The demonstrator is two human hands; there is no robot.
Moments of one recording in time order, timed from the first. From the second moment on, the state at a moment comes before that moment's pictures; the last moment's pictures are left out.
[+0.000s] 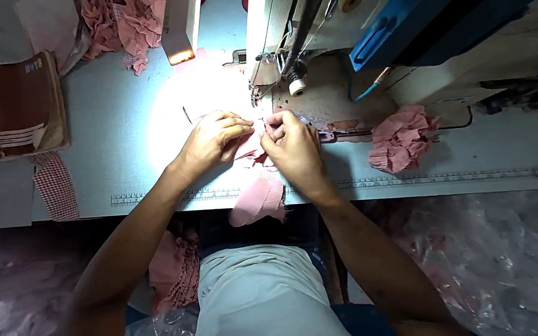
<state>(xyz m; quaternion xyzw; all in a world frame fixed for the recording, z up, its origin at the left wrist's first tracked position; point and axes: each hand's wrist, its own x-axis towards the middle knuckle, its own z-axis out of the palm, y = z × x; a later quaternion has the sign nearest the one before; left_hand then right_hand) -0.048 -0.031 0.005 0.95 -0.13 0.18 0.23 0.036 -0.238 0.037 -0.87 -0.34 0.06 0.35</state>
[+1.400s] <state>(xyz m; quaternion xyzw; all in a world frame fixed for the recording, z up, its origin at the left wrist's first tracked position) -0.020 -0.010 0.009 0.96 -0.12 0.16 0.19 0.092 -0.208 0.003 -0.84 -0.48 -0.09 0.24</state>
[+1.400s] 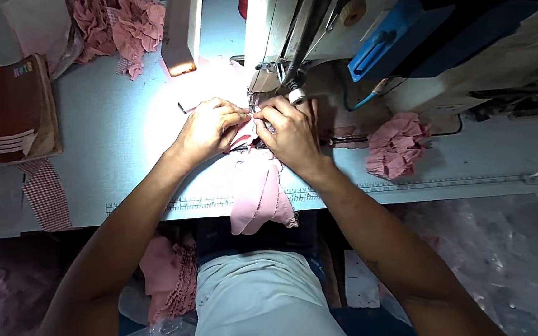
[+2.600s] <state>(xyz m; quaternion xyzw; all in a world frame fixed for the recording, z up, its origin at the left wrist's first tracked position) -0.038 -0.014 0.024 0.95 -0.21 0.16 0.15 0.037 -0.233 0.044 -0.86 -0.41 0.06 0.30</state>
